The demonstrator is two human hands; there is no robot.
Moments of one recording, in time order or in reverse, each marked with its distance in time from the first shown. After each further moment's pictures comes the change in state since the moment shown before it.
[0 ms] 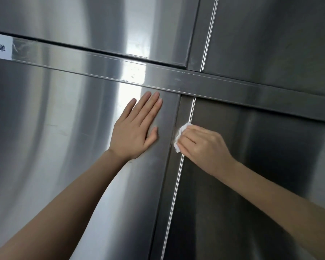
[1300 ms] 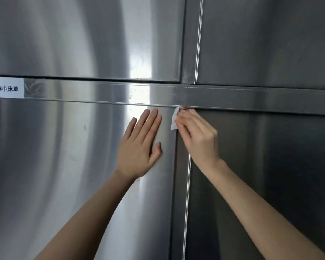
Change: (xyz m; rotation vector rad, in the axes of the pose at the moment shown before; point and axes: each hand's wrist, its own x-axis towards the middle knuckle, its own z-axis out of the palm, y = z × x) left_hand 0.001 0.001 0.001 -0.036 -0.021 -0.009; right_hand 0.035 0.003 0.039 0.181 0.562 0.435
